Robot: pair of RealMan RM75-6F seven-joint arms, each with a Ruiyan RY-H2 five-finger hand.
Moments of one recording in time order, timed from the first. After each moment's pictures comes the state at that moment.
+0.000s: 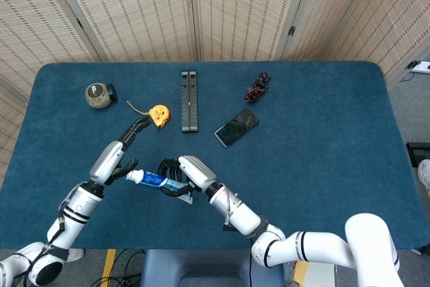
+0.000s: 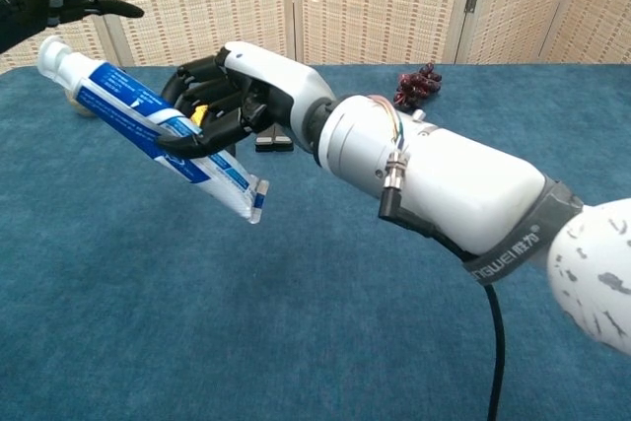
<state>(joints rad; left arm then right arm) -0.57 -1.26 -0.21 -1.73 1.49 1.14 -0.50 0.93 -1.86 0.33 -1.45 -1.25 0.89 0.37</state>
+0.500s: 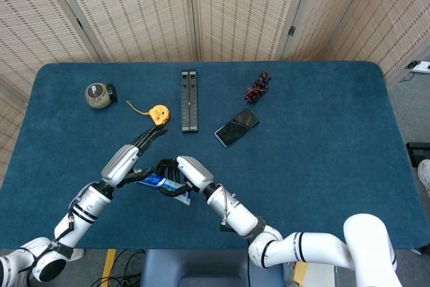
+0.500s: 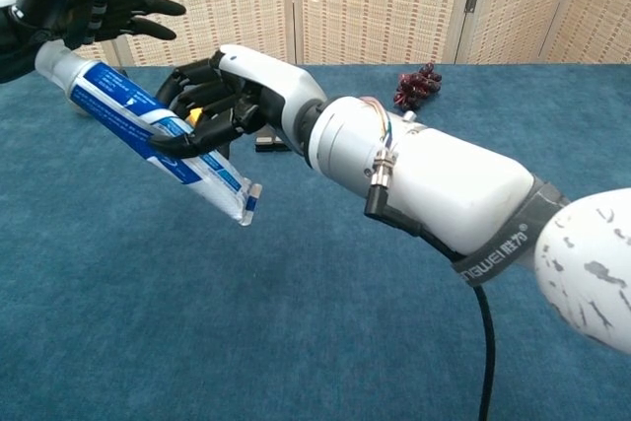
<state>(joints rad) -0.62 -1.26 -0.18 -1.72 1.51 1.08 -0.43 0.93 -1.88 0.35 -1.45 -1.21 0.87 0.35</state>
